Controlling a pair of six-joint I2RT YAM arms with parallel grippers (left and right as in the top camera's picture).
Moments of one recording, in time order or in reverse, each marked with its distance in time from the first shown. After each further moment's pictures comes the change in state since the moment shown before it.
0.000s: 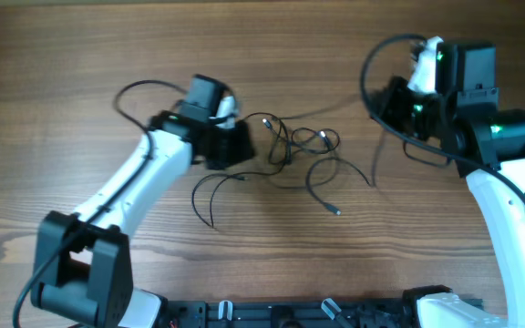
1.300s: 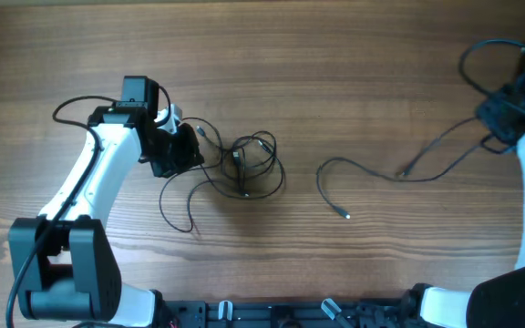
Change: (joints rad) left arm 0.277 0.000 0.000 -0.219 -0.014 0.168; right arm -0.472 0.169 0.000 0.008 0.459 -0.053
